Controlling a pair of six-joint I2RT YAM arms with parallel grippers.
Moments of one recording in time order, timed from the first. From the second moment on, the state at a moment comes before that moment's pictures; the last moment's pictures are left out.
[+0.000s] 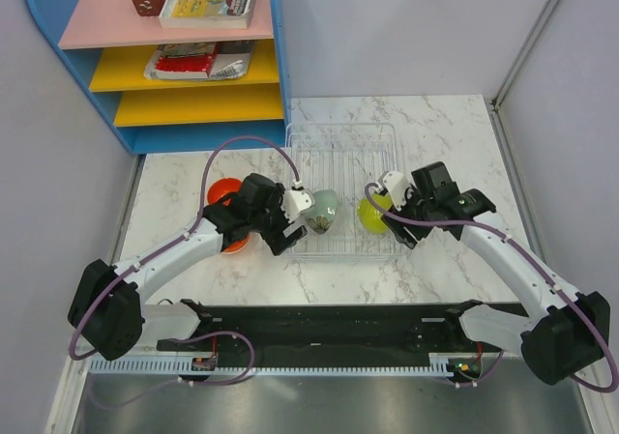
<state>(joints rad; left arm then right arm) -0.64 1.25 0.82 -0.40 0.21 0.44 0.40 1.14 0.94 -0.82 -0.16 -0.41</state>
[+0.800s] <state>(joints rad) -0.63 1.23 1.10 -0.51 0.16 0.47 0.41 1.16 1.06 -0.89 -0.18 -0.55</state>
